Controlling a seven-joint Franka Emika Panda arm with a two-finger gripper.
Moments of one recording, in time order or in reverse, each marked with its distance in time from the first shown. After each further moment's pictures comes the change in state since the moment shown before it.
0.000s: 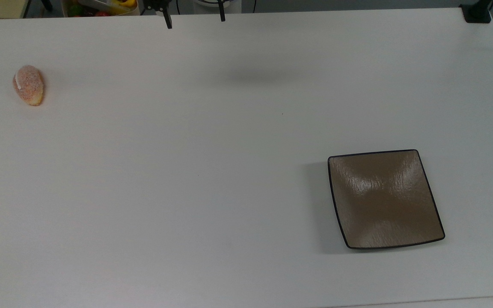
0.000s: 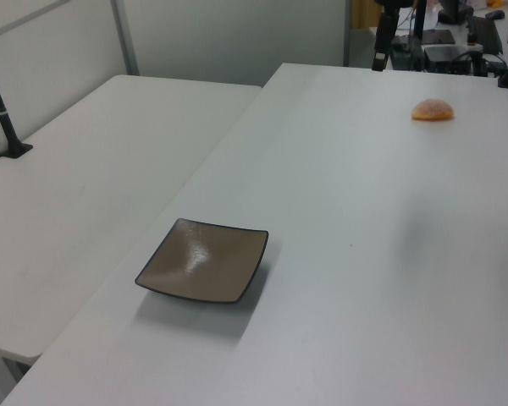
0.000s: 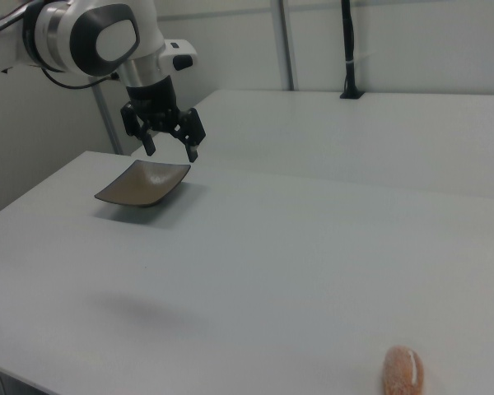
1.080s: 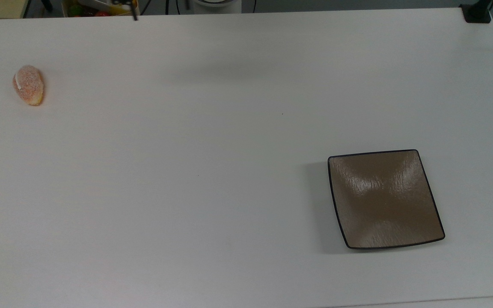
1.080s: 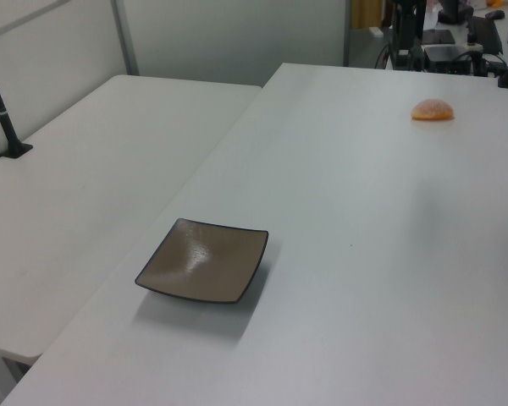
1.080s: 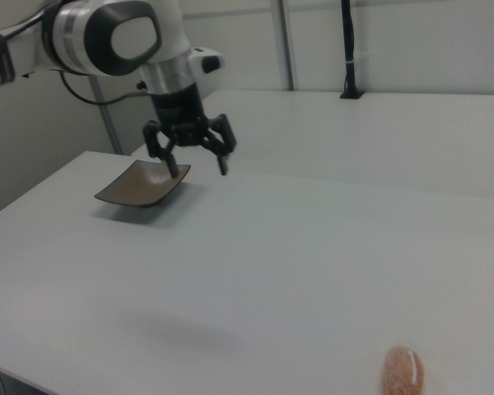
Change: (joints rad) arm -0.095 -0.009 0.001 -0.001 -0.098 -0.089 -0.277
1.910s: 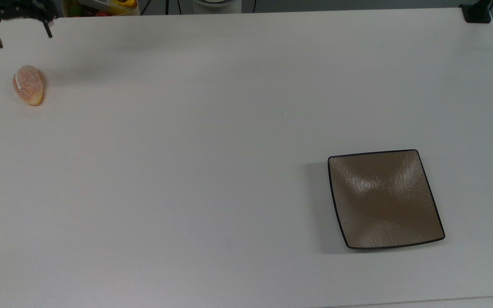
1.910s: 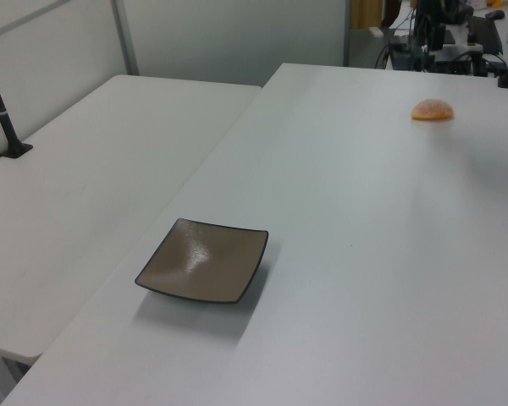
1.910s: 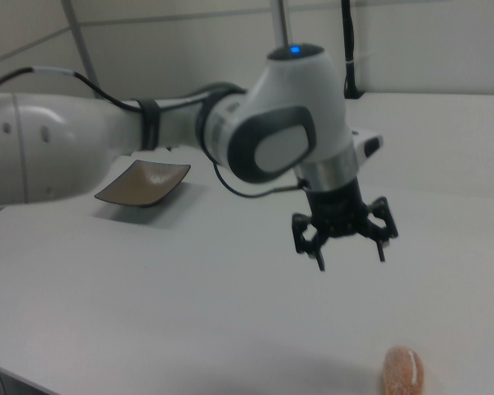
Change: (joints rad) arm -0.365 0.201 -0.074 -0.044 -0.049 0.333 -0.539
